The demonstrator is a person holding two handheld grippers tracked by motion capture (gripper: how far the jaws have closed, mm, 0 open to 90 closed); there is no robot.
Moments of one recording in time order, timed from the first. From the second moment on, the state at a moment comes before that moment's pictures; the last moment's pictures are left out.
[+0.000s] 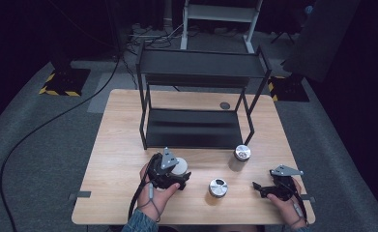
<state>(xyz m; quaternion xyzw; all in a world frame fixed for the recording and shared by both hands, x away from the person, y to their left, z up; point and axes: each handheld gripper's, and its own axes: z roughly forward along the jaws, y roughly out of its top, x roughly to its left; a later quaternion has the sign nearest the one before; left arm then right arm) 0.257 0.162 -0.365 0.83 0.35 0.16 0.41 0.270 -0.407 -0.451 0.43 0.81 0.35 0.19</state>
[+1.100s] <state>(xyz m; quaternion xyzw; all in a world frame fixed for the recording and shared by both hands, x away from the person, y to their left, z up) 0.263 0.160 -0.373 0.83 0.35 0.15 0.41 0.270 -0.407 -0.451 0.43 0.81 0.35 0.19</state>
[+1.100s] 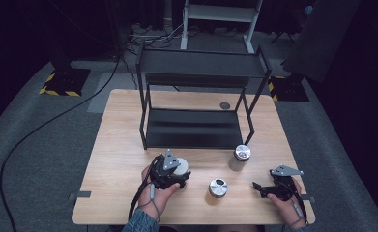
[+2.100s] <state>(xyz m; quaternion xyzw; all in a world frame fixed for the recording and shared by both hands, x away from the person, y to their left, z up) 0.279 0.171 -0.326 0.82 0.35 0.18 0.42 0.270 -0.407 -0.451 0.43 0.81 0.35 0.19</state>
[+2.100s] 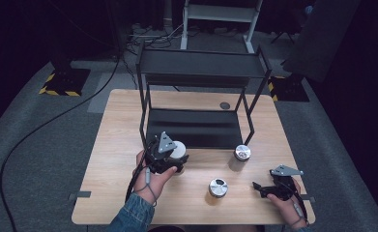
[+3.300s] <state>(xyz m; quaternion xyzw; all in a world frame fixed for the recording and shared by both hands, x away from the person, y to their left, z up) 0.349 0.180 -0.298 0.80 0.36 0.20 0.43 0.270 -0.407 -0.451 0.43 0.81 0.35 0.19</state>
